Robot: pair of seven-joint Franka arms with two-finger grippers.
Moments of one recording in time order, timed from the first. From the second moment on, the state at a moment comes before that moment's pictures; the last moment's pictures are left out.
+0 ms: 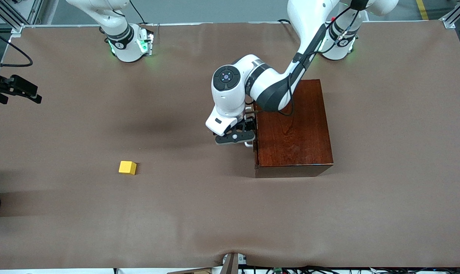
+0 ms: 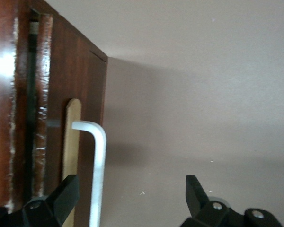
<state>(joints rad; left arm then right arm) -0.80 0.69 0.00 -1.29 0.08 1.96 -0.94 -0.13 -0.02 0.06 -1.58 0.01 1.54 -0.06</state>
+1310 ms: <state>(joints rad) -0.84 0.74 0.00 -1.29 0.06 1.89 -0.97 -0.13 -0.02 0.06 -1.58 0.01 1.54 -0.06</state>
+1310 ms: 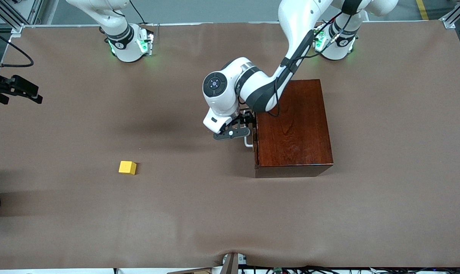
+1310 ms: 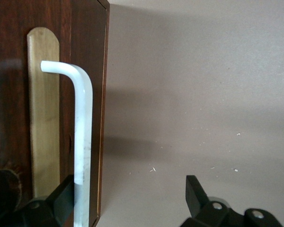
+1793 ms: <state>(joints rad) -0.85 0.75 0.00 -1.29 0.06 1.96 -0.98 -0.12 -0.02 0.07 -1.59 0.01 1.54 -0.06</state>
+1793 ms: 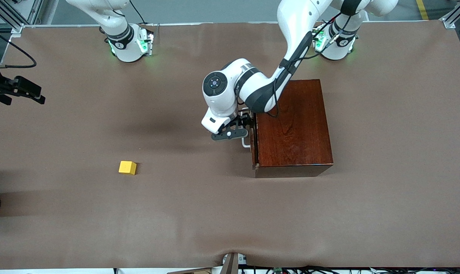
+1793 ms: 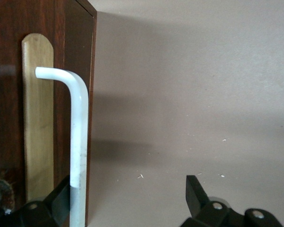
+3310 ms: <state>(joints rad) -0.92 0.78 -0.02 -1.28 0.07 2.34 -1.00 0.06 0.29 0.06 -1.81 0.04 2.08 0.13</state>
